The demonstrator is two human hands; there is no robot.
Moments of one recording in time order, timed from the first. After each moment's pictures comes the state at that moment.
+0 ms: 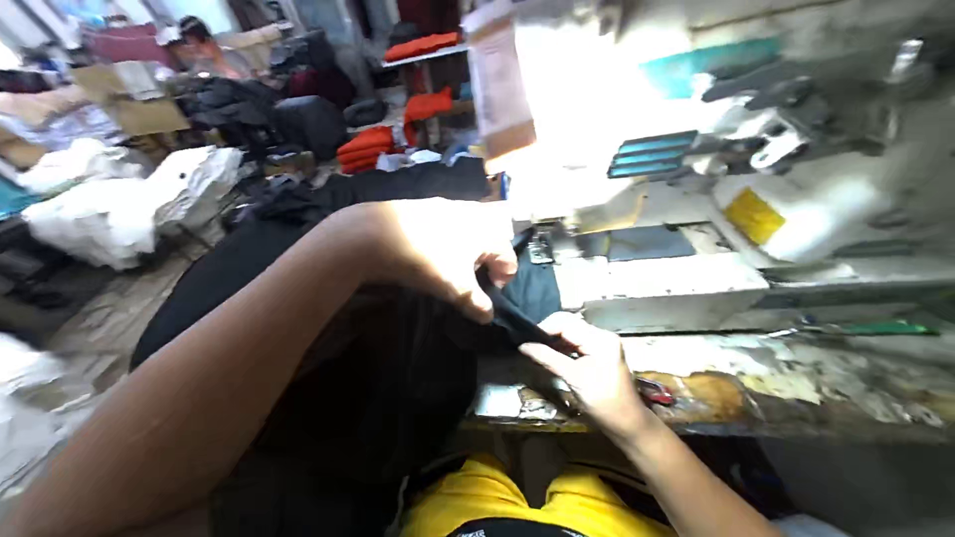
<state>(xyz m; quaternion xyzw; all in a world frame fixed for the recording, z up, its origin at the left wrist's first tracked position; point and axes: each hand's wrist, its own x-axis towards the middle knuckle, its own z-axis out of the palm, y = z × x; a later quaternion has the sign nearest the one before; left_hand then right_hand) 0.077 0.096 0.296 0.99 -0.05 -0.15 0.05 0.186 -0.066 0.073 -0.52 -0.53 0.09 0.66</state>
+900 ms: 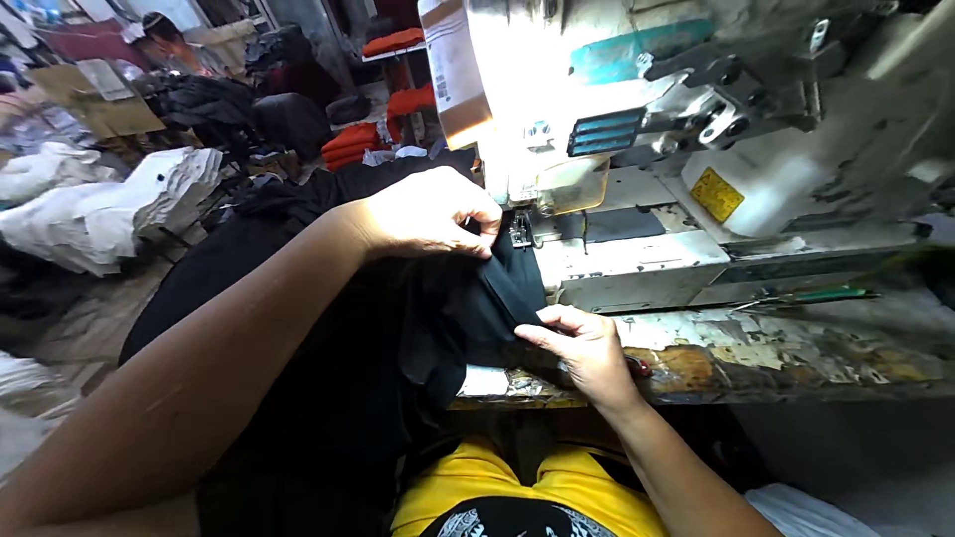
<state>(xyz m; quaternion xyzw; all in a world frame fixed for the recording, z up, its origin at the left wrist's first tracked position) 0.085 0.120 0.269 0.99 -0.12 0.01 0.11 0.179 -0.079 0.074 -0.51 -0.43 0.16 0.72</state>
